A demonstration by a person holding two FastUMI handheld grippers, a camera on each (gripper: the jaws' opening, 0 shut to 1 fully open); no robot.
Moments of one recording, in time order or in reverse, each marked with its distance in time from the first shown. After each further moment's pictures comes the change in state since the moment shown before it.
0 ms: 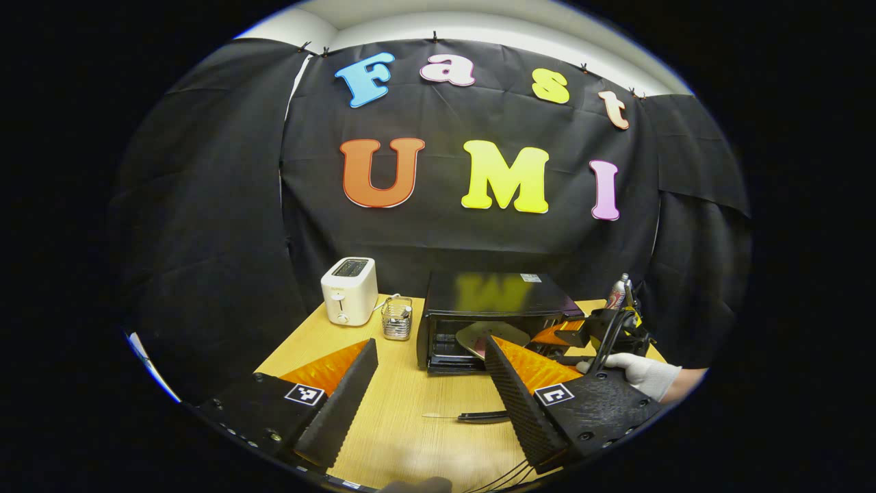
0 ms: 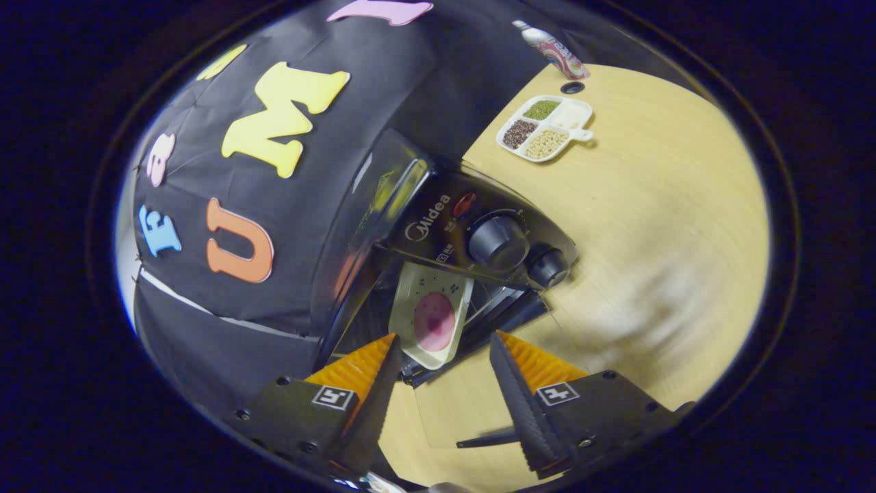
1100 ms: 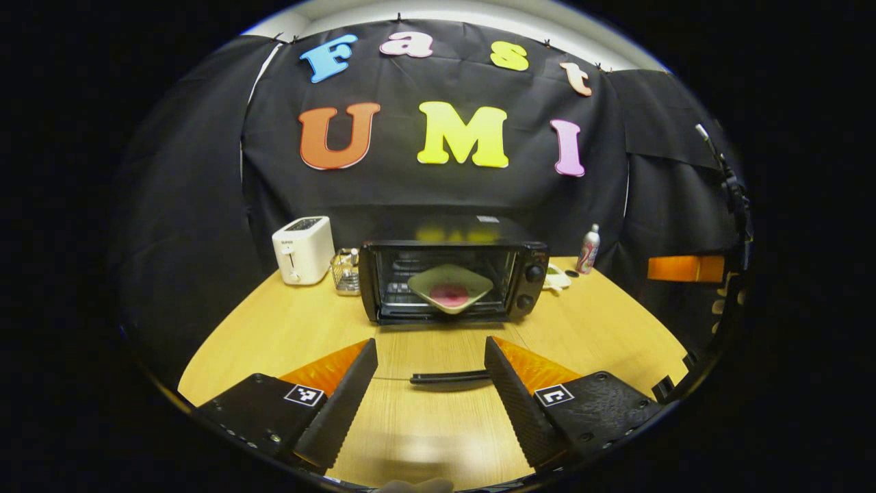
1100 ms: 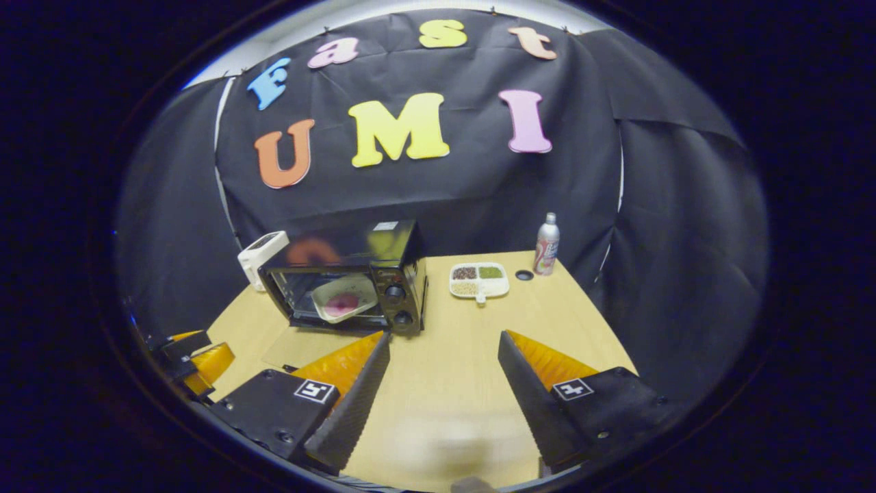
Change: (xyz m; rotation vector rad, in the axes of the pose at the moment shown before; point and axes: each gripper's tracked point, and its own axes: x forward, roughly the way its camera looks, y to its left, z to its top) left arm 0.015 -0.076 -0.130 0.052 0.130 -0.115; right arm -0.254 -0.069 0.054 -0.884 -0.344 -0.254
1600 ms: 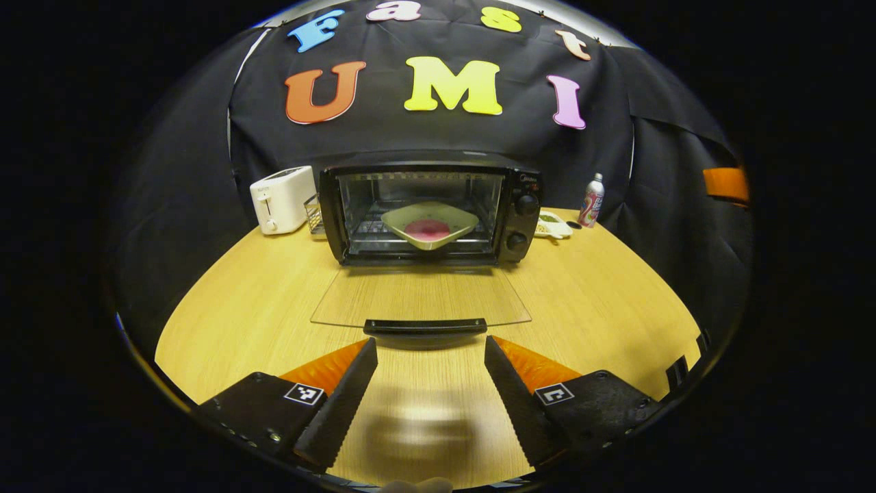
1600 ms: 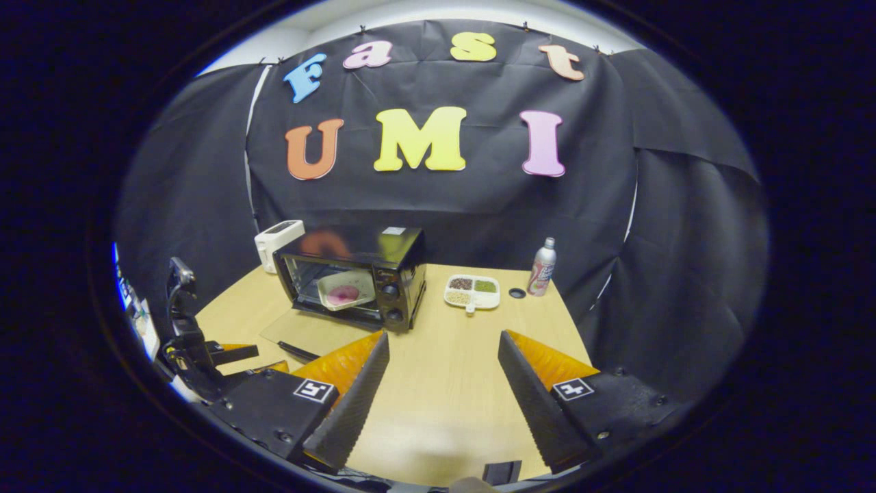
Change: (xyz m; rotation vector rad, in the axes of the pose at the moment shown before) left arm 0.038 -0.036 -0.081 0.003 0.175 0.025; right arm -0.032 -0.041 0.012 -0.101 -0.021 0.042
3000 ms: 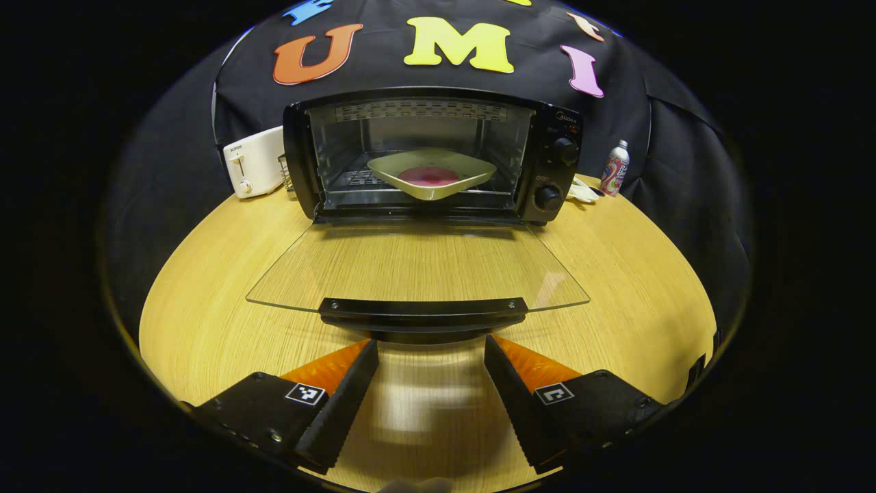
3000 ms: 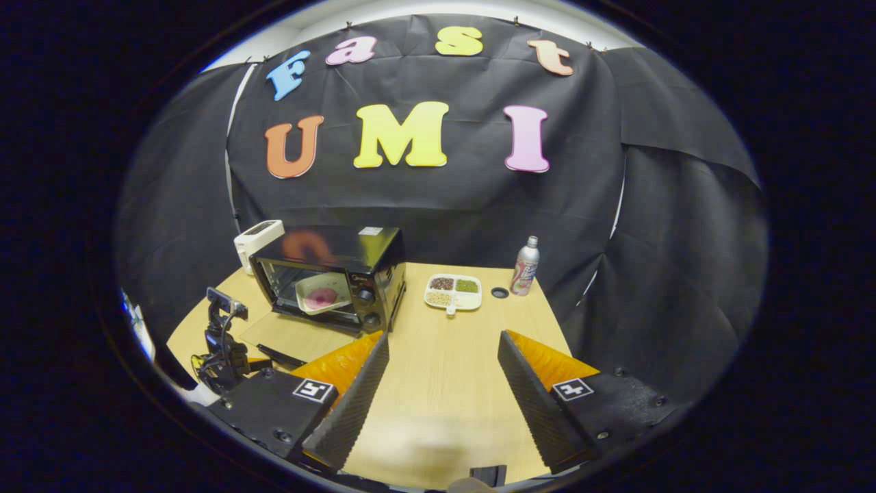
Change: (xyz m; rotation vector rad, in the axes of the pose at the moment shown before) left arm 0.063 0.002 -0.023 -0.014 0.121 -0.011; right arm 0.015 -0.009 0.006 0.038 0.031 -0.056
